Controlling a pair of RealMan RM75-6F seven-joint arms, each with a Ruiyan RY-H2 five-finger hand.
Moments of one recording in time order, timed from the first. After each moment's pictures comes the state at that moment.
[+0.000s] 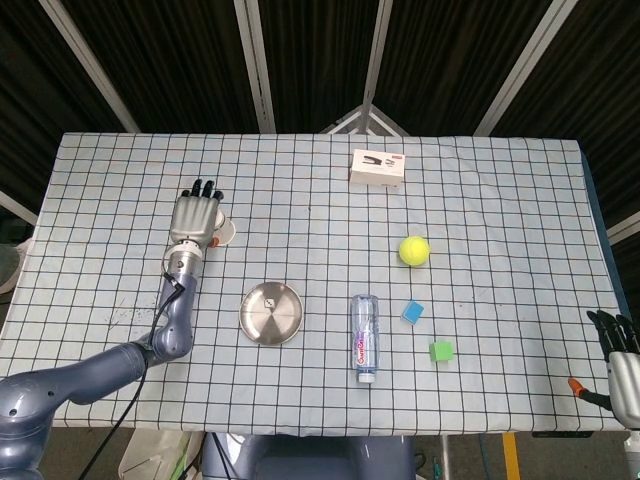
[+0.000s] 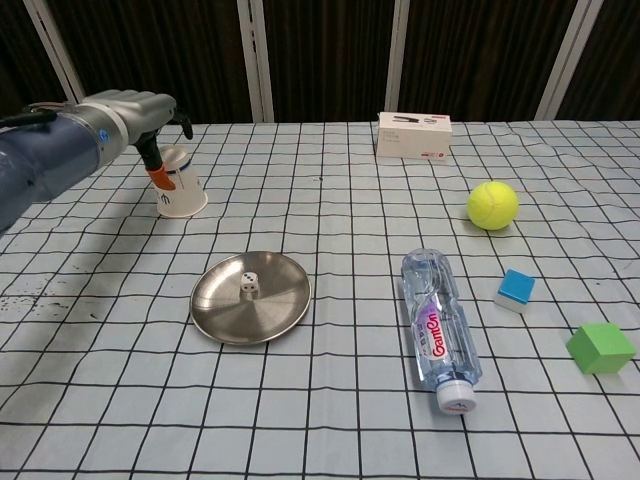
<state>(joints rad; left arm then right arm) -0.97 -1.78 -0.40 -0.98 0.65 0.90 0.79 -0.02 -1.08 0.05 -1.62 -1.42 1.49 -0.06</state>
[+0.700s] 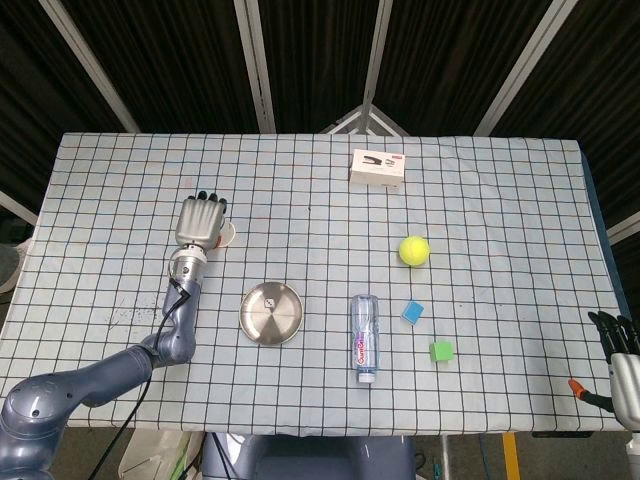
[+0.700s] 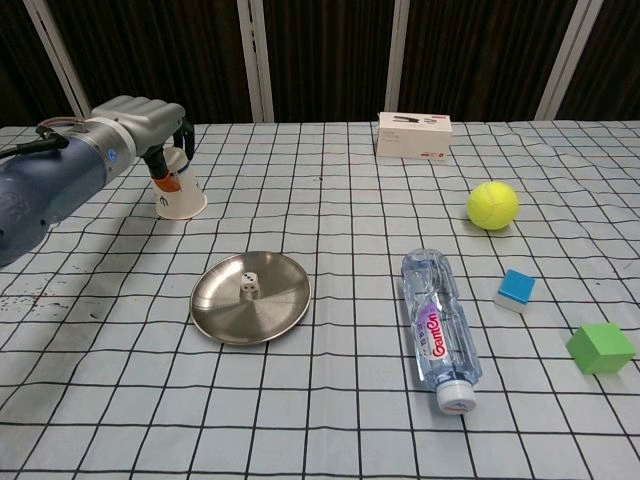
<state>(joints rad) -0.97 -1.84 -0.33 -0.88 0.75 0.92 0.73 -0.02 -1.06 0.05 -1.63 -1.43 1.49 -0.05</state>
